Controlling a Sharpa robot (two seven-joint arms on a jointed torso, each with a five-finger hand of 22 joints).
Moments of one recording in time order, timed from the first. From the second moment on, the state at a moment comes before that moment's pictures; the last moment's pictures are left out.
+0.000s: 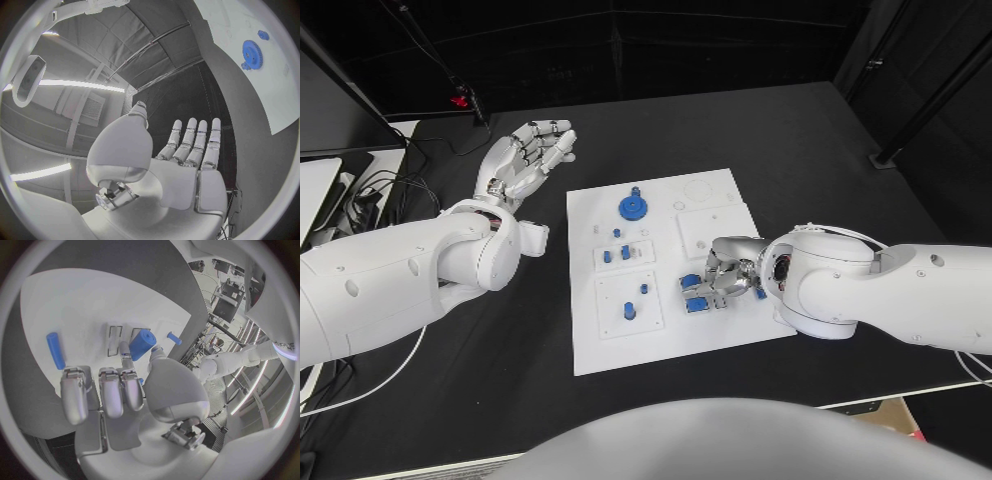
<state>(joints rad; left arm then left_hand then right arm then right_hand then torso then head) 1.27 -0.69 -0.24 1.36 -0.11 -0.45 0.68 1.18 -0.02 -0.06 0.30 0.21 0.28 0.14 0.66 0.10 0.37 0.26 0.63 0.10 0.20 0.26 0.76 0.20 0.08 0.44 0.29 0.07 0.65 1.18 -1.05 -0.17 1.99 -1.30 -0.15 -0.70 1.11 0.08 -0.18 0.29 0.14 1.01 0.13 0.24 0.09 1.47 0.07 1.57 1.31 1.46 0.00 1.57 1.31 0.01 1.46 0.11 1.57 1.31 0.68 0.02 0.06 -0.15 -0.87</state>
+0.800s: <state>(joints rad) 1.27 -0.69 -0.24 1.36 -0.11 -0.45 0.68 1.18 -0.01 -0.06 0.30 0.21 0.28 0.14 0.66 0.10 0.37 0.26 0.63 0.10 0.20 0.26 0.76 0.20 0.08 0.44 0.29 0.07 0.65 1.18 -1.15 -0.17 2.04 -1.33 -0.28 -0.59 1.09 -0.16 -0.15 0.30 0.05 1.06 0.08 0.45 0.23 1.46 0.02 1.57 1.31 1.47 -0.05 1.57 1.31 0.01 1.47 0.06 1.56 1.31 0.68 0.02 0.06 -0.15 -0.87</state>
